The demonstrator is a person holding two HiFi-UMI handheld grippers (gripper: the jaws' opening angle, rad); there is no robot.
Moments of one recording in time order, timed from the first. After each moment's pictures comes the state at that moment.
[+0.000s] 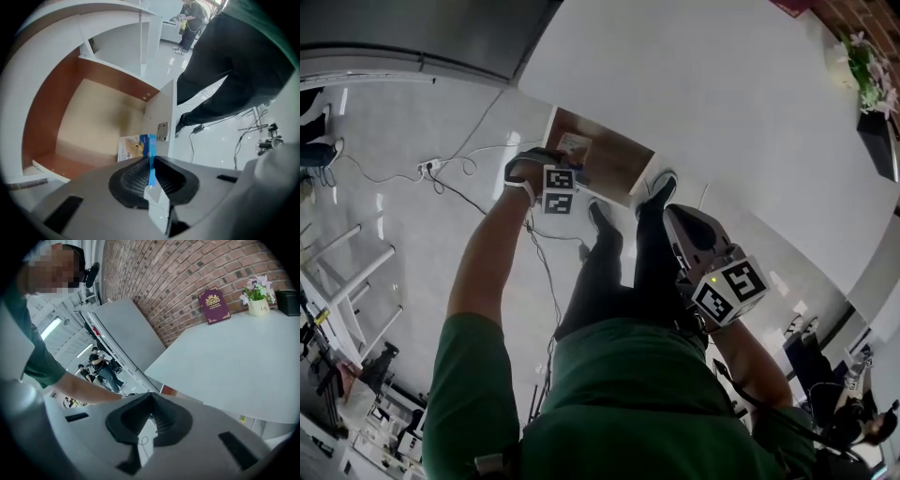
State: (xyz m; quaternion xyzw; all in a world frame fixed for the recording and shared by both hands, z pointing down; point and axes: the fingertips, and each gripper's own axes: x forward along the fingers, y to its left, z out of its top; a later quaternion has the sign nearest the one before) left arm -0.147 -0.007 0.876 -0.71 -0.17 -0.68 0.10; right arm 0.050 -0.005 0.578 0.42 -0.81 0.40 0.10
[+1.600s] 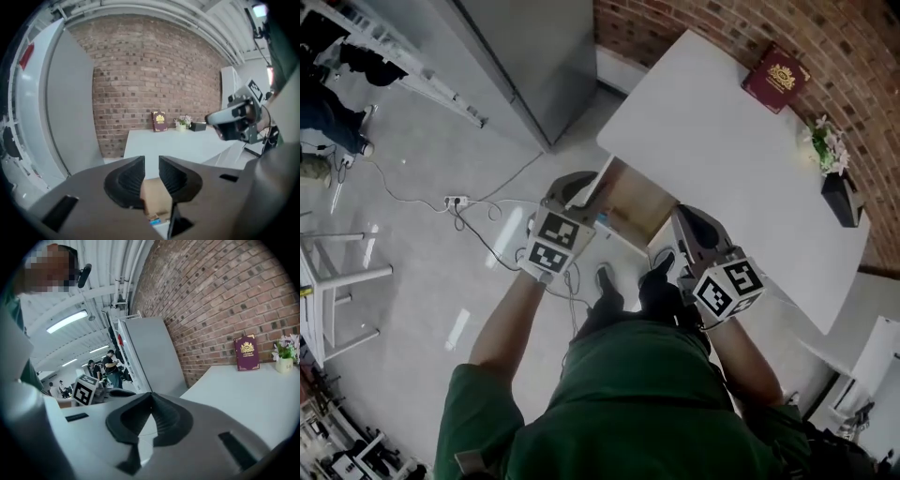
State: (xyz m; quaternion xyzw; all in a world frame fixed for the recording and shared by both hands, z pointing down) left arm -0.160 -0.079 0.481 -0.89 0.40 -0.22 -0.10; right arm -0.035 -0.031 0.417 0.42 -0.88 0.23 0.05
